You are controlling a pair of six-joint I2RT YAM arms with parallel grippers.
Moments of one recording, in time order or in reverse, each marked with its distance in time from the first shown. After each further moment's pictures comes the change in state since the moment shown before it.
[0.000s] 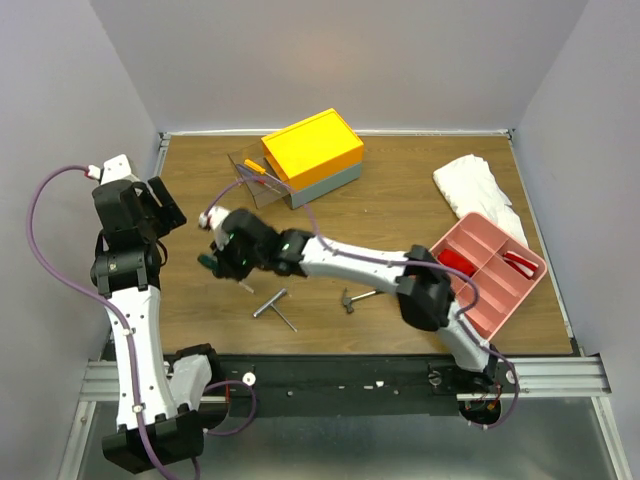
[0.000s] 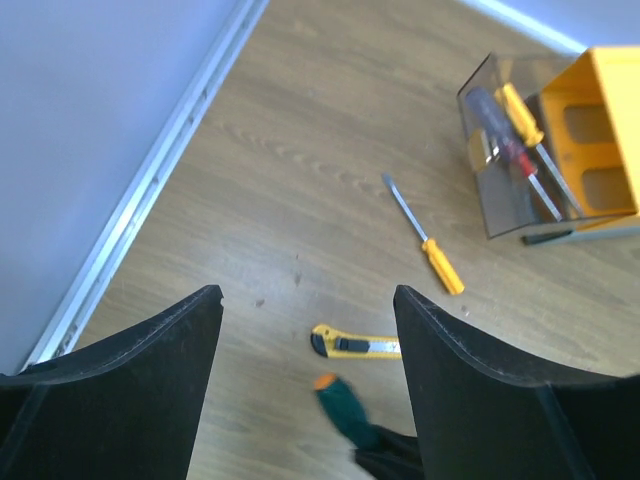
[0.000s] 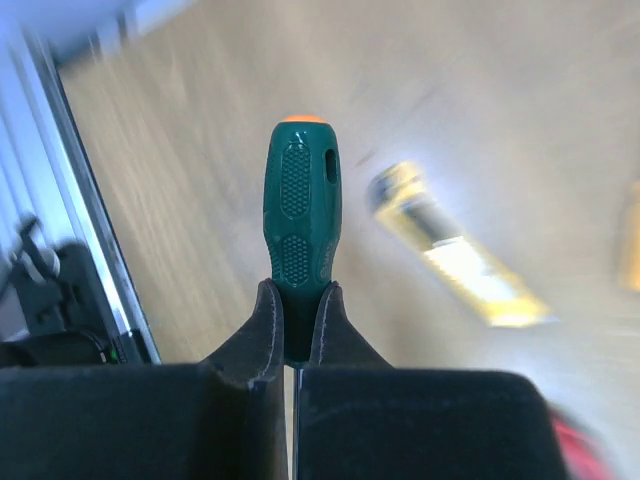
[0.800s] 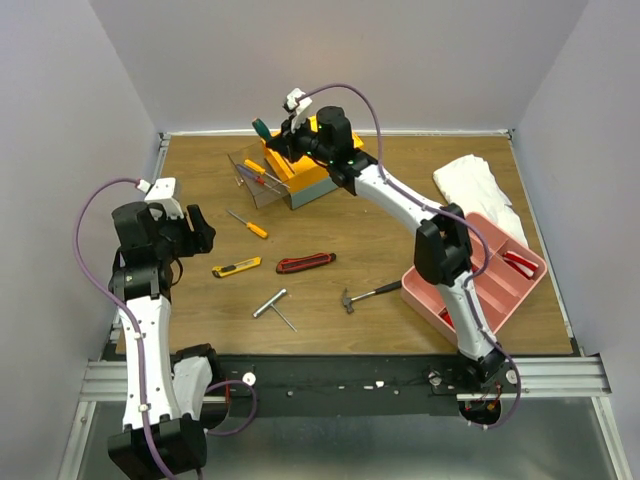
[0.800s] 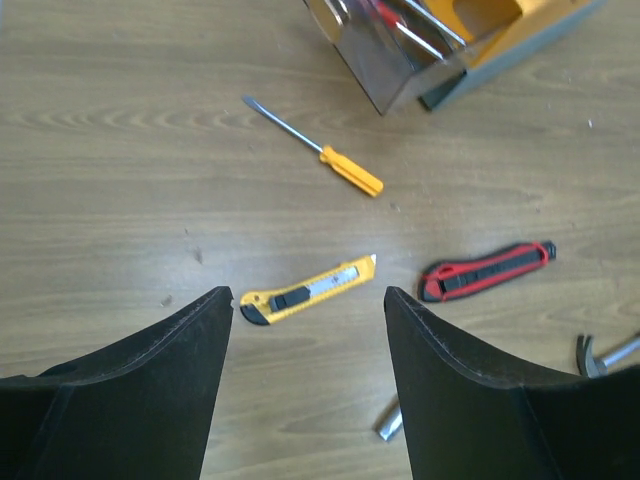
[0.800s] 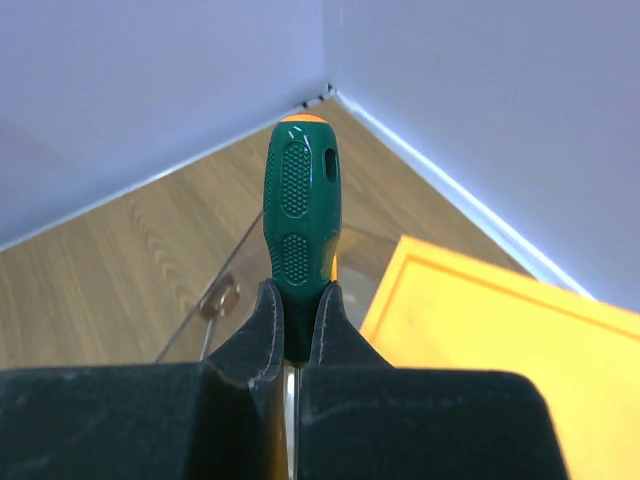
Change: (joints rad) left arm 0.000 -0.077 -0.238 0.130 0.414 0.200; right arm -0.521 0.006 0.114 0.403 -0.261 -0.194
